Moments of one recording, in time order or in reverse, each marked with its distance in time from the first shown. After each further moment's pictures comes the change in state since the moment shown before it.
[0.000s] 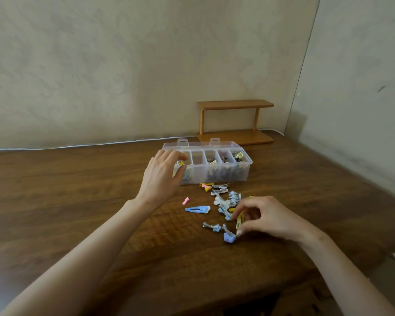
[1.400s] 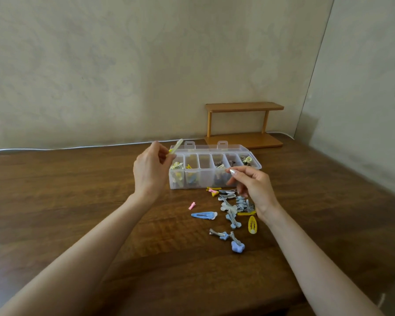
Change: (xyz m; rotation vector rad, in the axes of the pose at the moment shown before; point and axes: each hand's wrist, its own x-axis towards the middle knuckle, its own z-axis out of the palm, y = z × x) left_hand 0.018 -0.022 -0.004 -0.081 0.218 -0.405; right_hand 0.073 -0.015 0.010 0.834 0.518 -0.001
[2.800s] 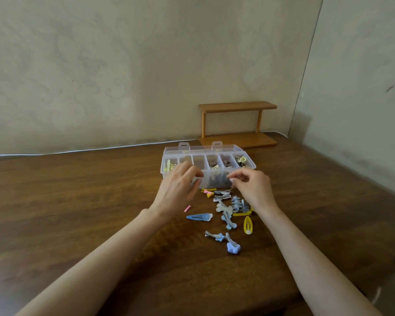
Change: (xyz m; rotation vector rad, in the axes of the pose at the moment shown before) left_hand -0.034 0.013 0.032 0.054 -0.311 0.560; right_hand 0.015 0.016 -0.012 -0.638 0.135 -0.202
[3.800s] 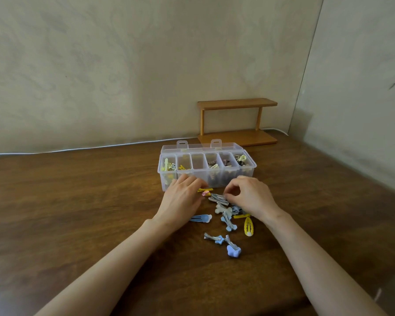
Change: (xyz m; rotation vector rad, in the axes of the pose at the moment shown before) left_hand -0.011 0.009 0.014 0.025 -0.173 -0.061; right_hand -0.001 0.004 0.000 -0.450 -0.259 -0.161
